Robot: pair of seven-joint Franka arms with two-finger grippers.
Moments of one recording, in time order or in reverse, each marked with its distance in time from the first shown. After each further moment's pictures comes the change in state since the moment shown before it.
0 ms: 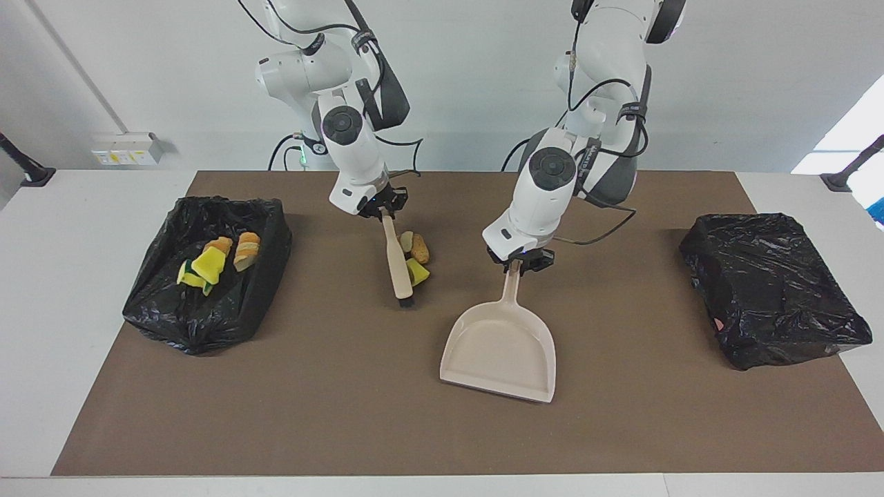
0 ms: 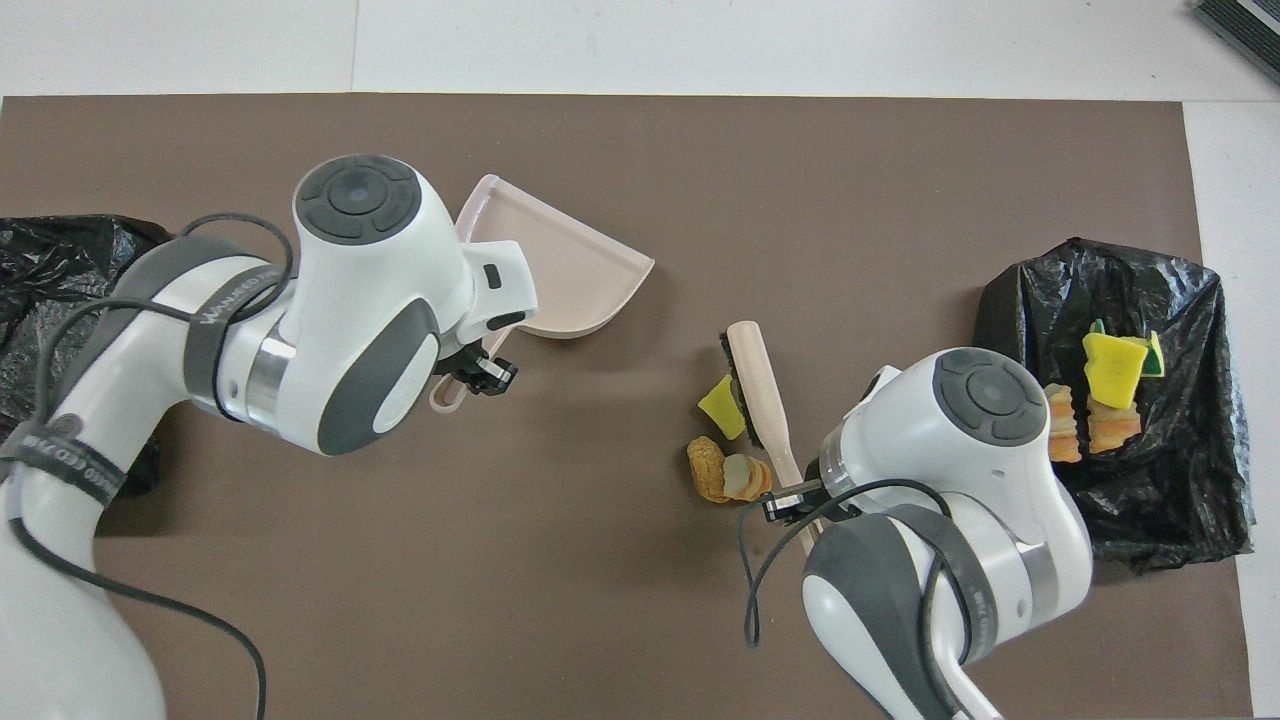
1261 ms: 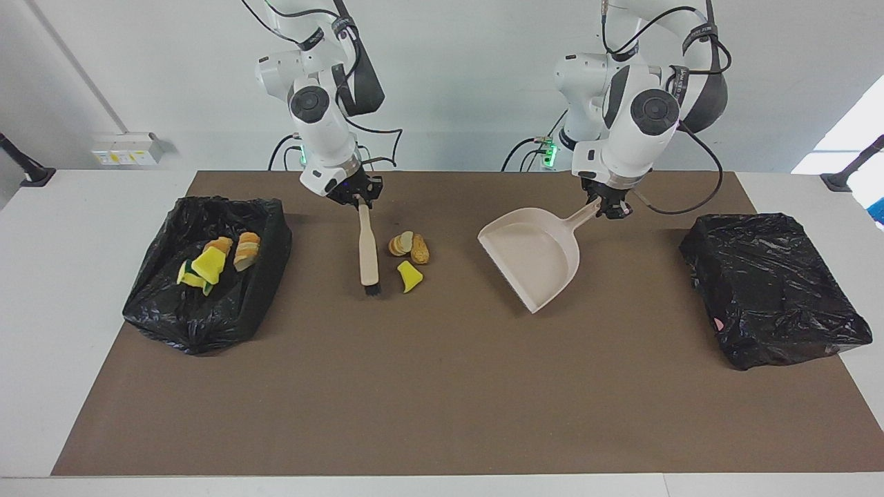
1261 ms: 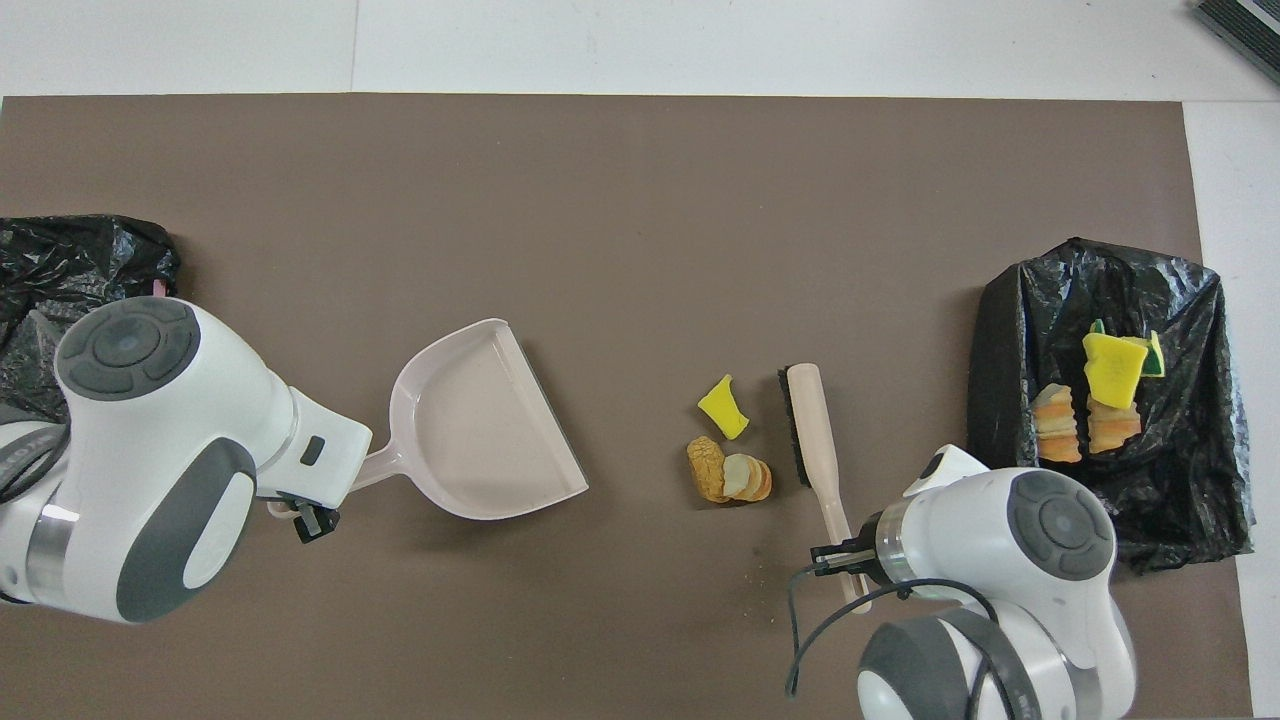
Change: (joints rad) left arm 0.125 -0.428 -0.013 -0.591 0.004 0.164 0.709; right arm 0.033 -0.213 0.008 -0.374 0.000 0.218 0.056
